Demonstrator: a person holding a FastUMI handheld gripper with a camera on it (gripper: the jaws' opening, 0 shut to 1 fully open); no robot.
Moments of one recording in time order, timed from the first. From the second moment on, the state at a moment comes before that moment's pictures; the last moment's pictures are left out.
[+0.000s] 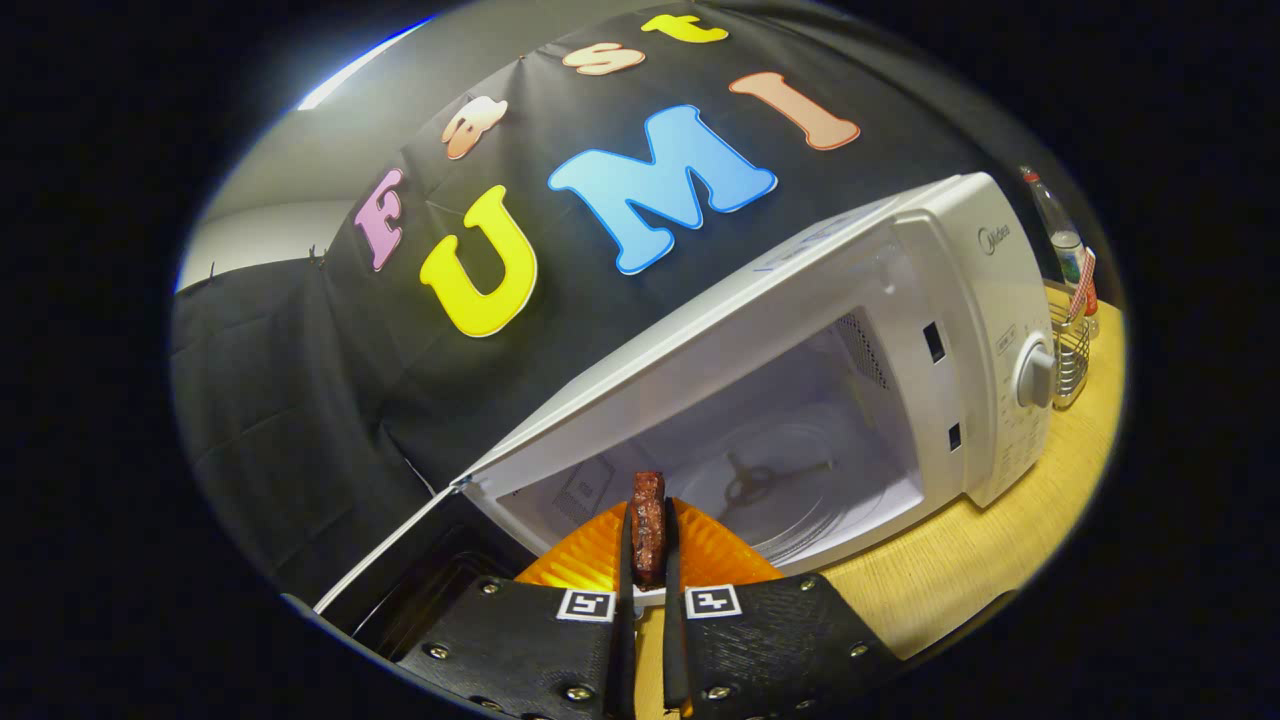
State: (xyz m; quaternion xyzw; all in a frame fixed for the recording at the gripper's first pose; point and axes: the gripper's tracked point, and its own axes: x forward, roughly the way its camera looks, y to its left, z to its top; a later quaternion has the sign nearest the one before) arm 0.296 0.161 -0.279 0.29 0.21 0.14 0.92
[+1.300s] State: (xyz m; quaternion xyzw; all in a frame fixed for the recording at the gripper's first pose) arm 0.352 0.117 -0.328 0.05 0.21 0.02 0.98
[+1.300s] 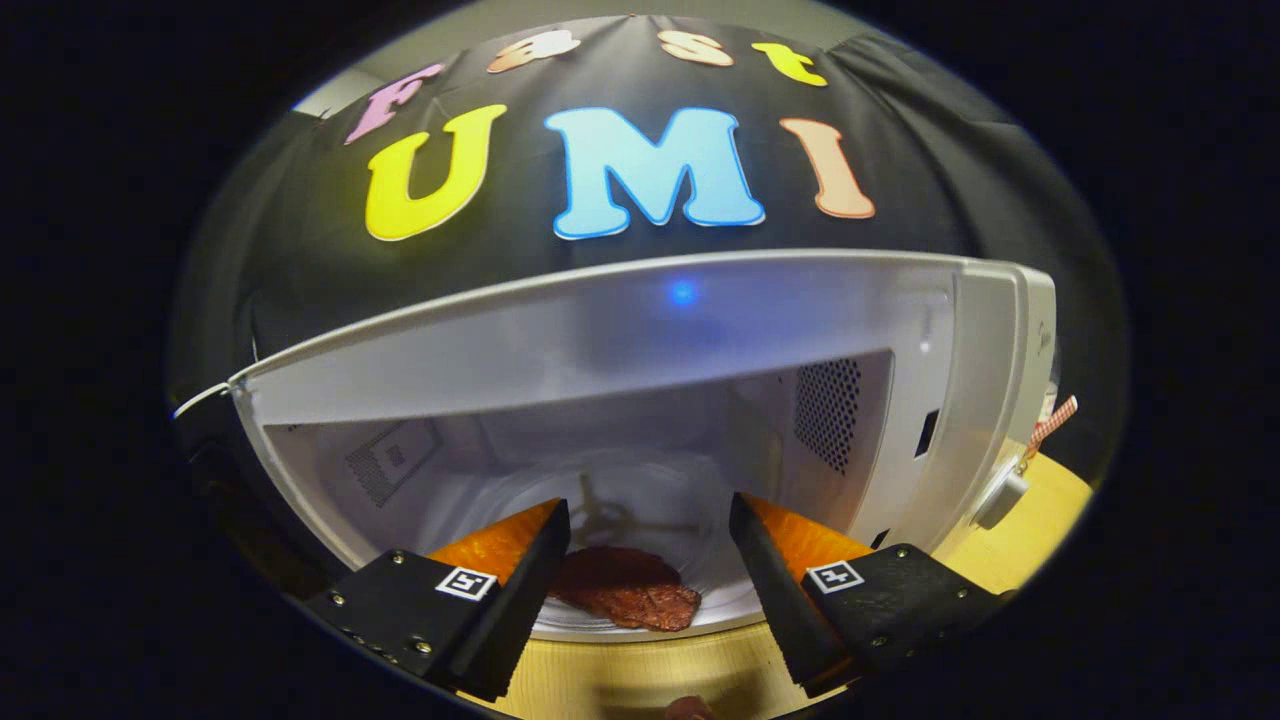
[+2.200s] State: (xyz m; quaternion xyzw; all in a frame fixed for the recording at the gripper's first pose) arm 0.153 0.221 -0.131 0.10 0.15 0.22 0.96
